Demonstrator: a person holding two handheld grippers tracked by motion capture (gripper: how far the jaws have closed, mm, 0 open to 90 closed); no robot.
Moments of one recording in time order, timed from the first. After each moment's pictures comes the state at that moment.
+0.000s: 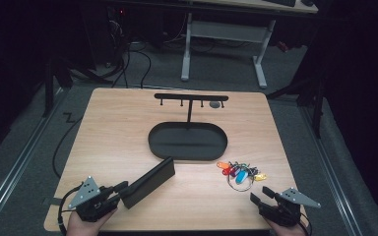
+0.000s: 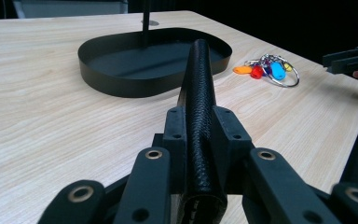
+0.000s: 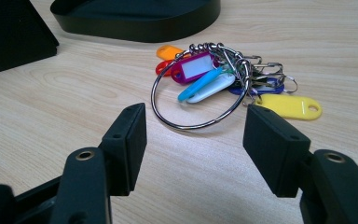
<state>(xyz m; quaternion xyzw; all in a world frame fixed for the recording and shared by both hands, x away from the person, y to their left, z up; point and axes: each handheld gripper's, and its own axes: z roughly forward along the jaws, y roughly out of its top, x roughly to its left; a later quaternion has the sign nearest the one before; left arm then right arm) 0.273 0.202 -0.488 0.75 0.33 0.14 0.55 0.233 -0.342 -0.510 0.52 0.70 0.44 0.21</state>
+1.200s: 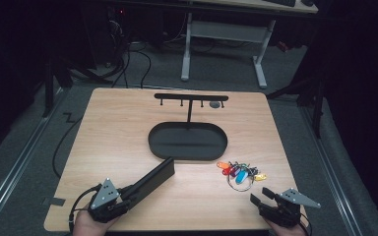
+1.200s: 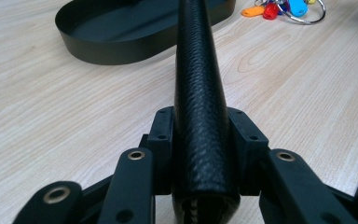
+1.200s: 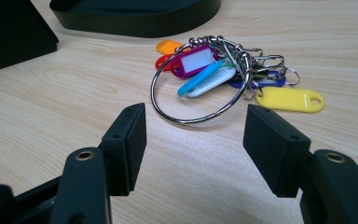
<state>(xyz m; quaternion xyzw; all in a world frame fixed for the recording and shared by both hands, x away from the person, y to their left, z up) 0.276 0.174 -0.497 0.82 0.30 0.16 0.46 0.233 -0.344 -0.513 0.52 0.70 0.44 0.20</state>
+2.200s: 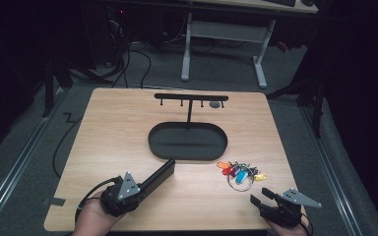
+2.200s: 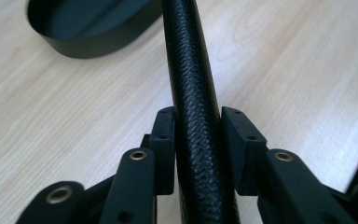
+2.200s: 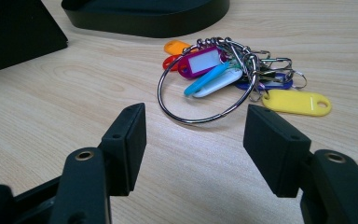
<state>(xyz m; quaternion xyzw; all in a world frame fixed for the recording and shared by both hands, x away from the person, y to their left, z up) 0.288 0.133 -0.462 0.90 0.26 0.16 0.32 0.233 -0.347 -0.512 0.51 0.71 0.44 0.19</state>
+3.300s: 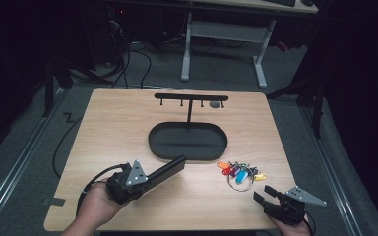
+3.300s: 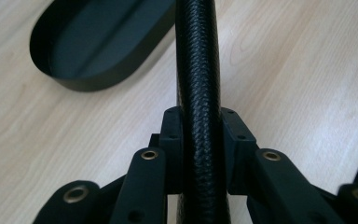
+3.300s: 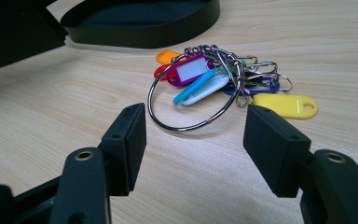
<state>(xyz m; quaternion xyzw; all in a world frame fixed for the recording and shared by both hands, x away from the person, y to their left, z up) 0.308 0.116 -0.433 0.91 0.21 0.16 0.31 0.238 -0.359 -0.515 0.52 0.70 0.47 0.18</state>
